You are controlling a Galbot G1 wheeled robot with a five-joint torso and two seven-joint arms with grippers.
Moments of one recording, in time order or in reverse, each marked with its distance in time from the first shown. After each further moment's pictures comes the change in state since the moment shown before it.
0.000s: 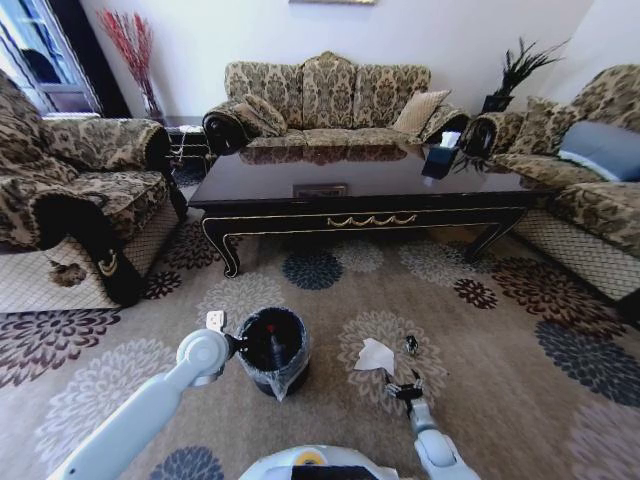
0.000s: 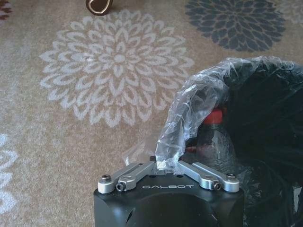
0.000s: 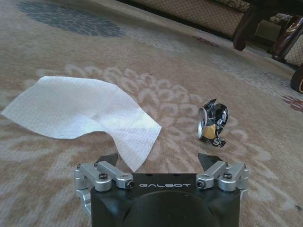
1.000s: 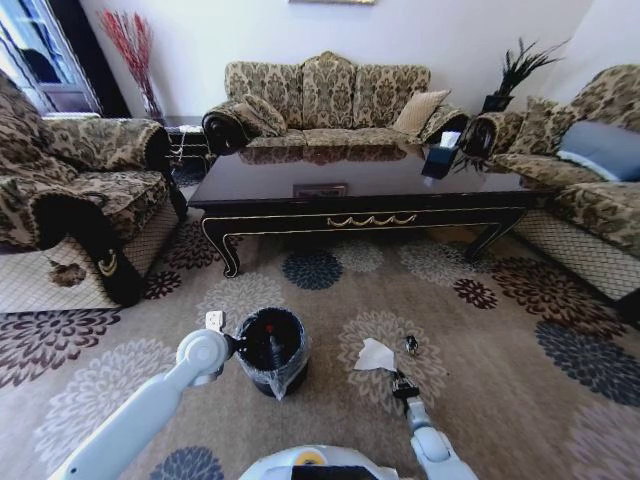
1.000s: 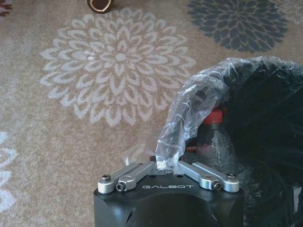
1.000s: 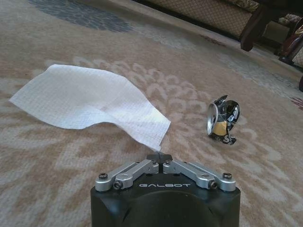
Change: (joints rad) left arm -0.002 -0.005 -0.007 0.010 -0.007 0.000 0.003; right arm 0.022 0.007 -0.020 -0.051 -0.036 0.022 0.002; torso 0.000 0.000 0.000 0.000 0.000
